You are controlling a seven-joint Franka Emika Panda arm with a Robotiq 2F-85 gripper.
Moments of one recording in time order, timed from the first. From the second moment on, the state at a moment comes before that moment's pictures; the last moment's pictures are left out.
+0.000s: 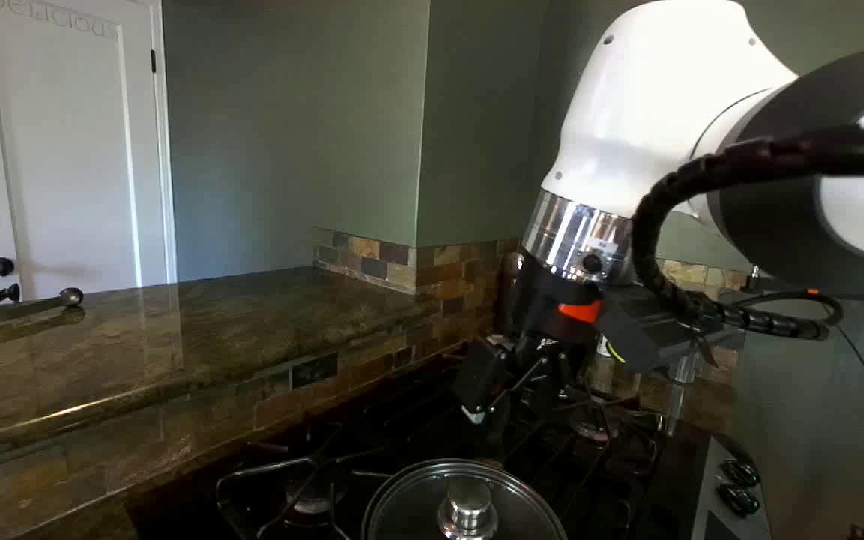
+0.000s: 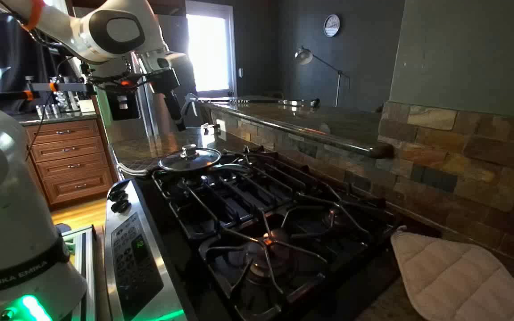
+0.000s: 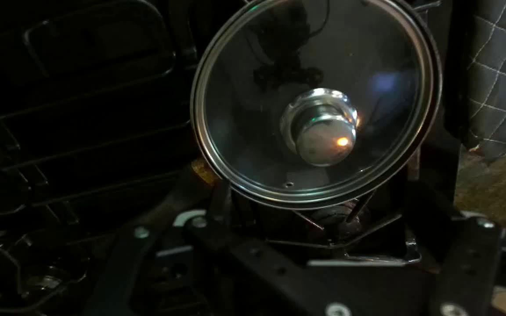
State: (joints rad) arm 0.09 -0.65 0.43 -2.68 0.15 2.31 0.61
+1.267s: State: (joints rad) arm 0.11 -0.51 0.41 -2.67 0.14 2.31 0.62
